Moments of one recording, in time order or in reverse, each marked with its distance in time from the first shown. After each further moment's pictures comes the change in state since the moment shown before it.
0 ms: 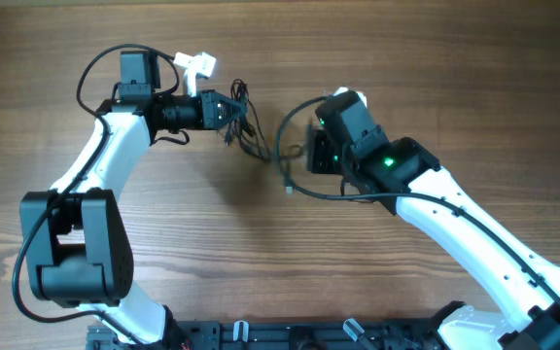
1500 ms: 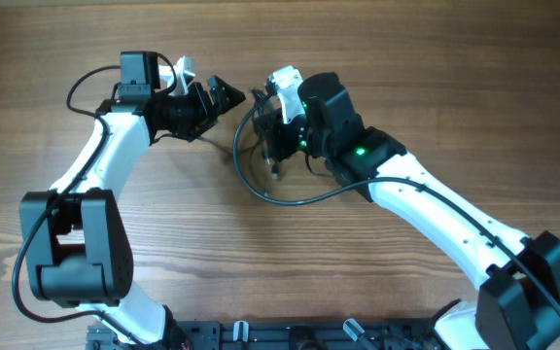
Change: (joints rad) left arm 0.004 0.000 0.000 -0.018 -0.284 -0.392; right arm 0.011 0.147 0.000 0.554 -0.402 -0.336
